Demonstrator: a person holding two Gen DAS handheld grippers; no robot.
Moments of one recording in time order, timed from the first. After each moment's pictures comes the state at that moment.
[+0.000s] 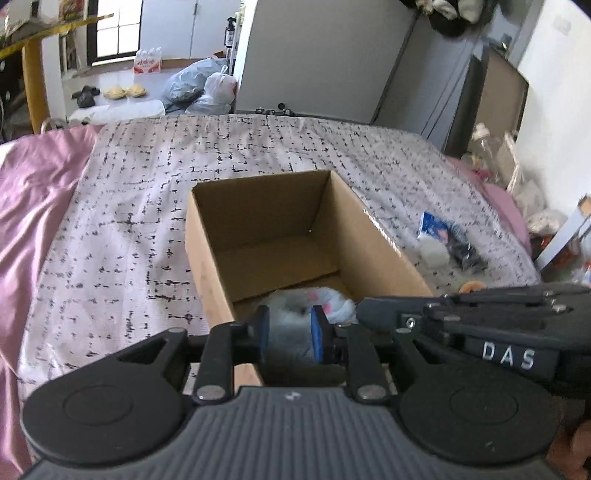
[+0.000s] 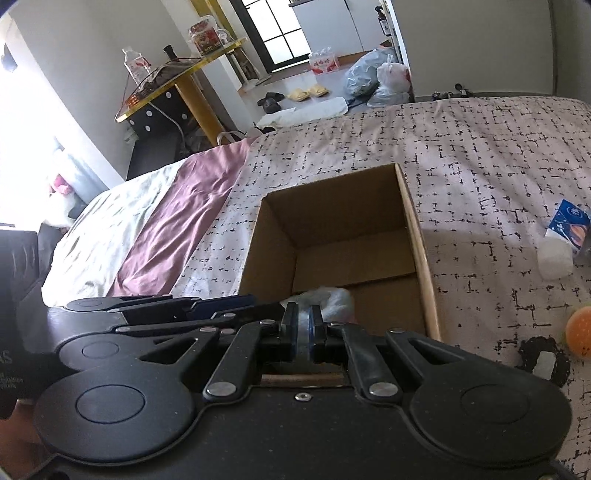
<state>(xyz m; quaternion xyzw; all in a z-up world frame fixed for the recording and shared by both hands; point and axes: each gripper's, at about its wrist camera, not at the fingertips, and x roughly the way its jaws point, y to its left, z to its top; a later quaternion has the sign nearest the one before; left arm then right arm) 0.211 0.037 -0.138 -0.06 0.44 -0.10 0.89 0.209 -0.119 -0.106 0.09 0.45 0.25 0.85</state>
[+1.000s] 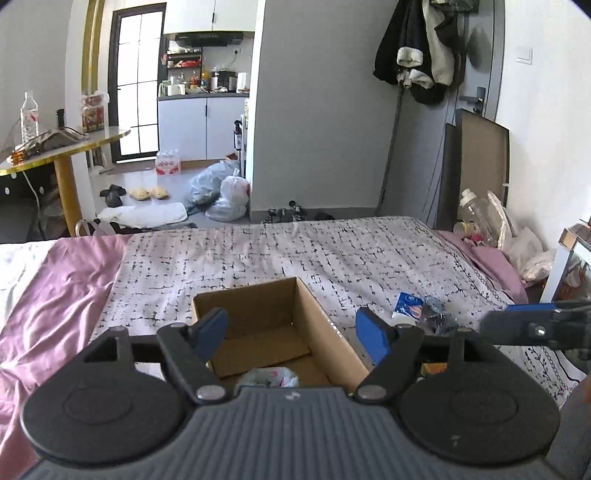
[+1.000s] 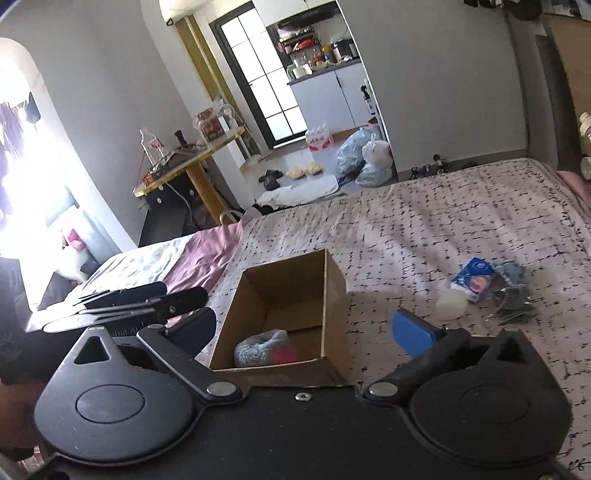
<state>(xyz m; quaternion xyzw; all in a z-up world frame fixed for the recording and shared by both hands) 0.149 -0.019 -0.049 -0.03 0.29 -0.05 0.96 0.150 -0.255 -0.042 0.13 0.33 0.25 0.90</state>
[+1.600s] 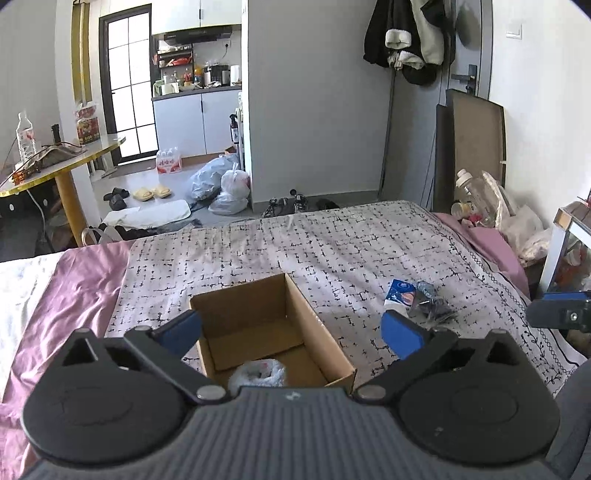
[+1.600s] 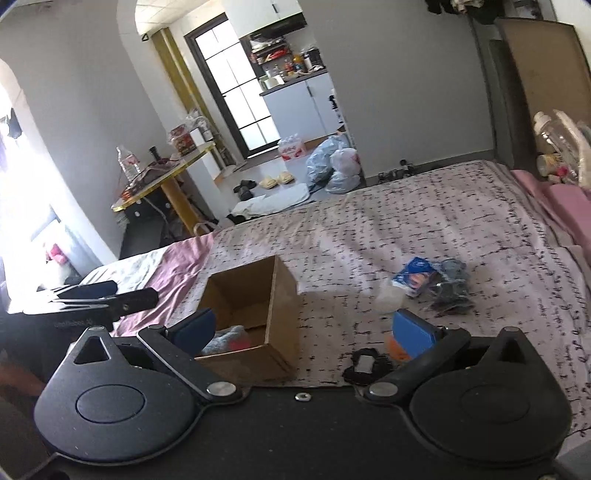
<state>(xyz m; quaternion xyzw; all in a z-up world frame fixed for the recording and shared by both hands) 0.137 -0.049 -0.024 0.02 0.31 -0.04 0.95 0.130 -0.319 -0.033 0.14 0.33 0.20 0.91</state>
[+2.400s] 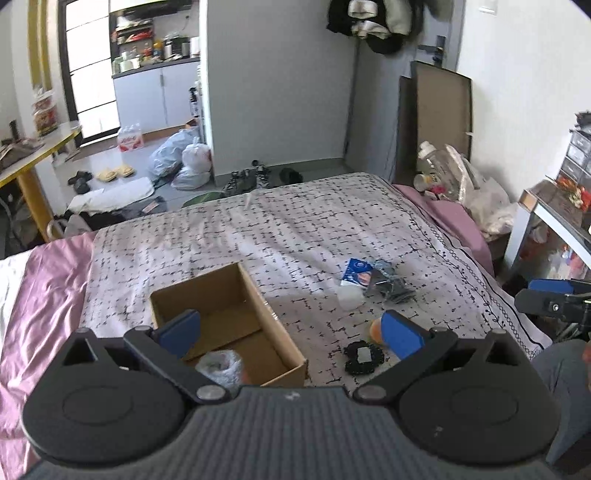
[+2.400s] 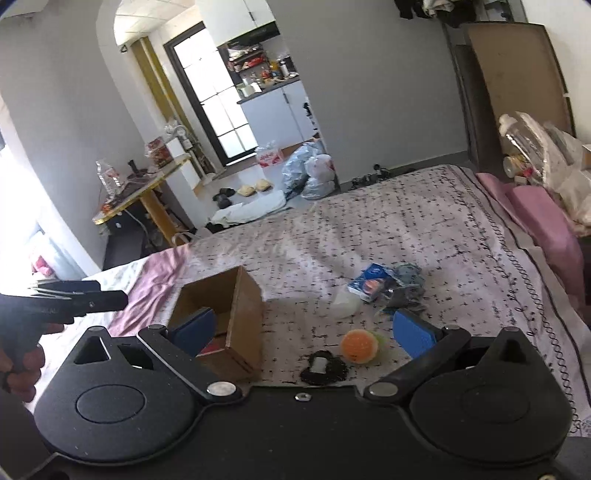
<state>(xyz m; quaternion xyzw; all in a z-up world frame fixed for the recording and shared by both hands) 0.157 -0.079 0.004 0.03 0.37 -0.11 0.92 0.126 -0.372 -0.030 0.14 0.33 0.17 0.92</state>
